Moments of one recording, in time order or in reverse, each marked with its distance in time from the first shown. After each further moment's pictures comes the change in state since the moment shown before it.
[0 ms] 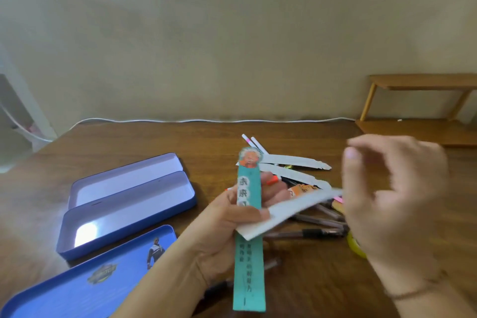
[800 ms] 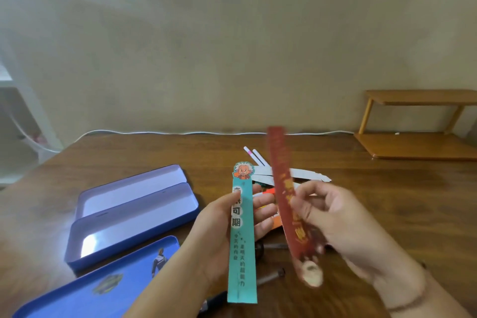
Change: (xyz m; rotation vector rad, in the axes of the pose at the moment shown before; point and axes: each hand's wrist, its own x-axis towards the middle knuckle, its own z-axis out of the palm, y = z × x) left_hand 0.001 0.008 0.001 -0.108 0.247 -0.031; right_hand -0.003 -0.016 0.010 0.849 -0.833 0.979
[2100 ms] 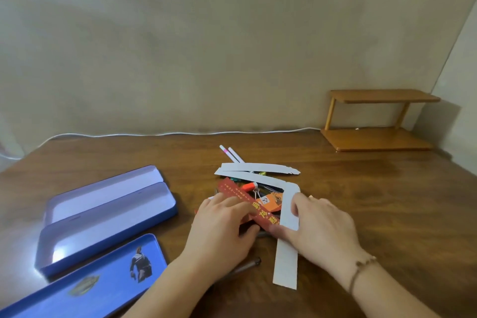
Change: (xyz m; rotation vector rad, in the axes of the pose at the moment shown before) left_hand 0.005 -0.029 -0.001 1.933 0.182 0.889; right_hand -0.005 0.033 -0.016 -1.367 0.310 -0.077
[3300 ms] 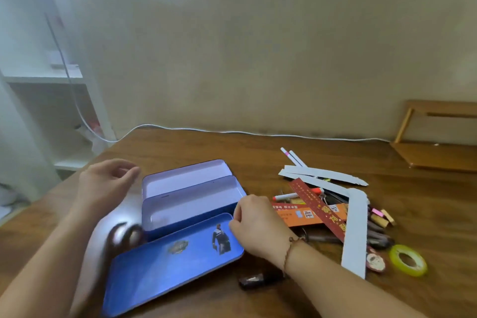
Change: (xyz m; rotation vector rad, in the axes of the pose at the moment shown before) left_hand -0.085 -0.233 -0.148 -0.154 0.464 -0.742; right_hand 0.004 -0.179 0.035 0.403 -0.326 -0.309
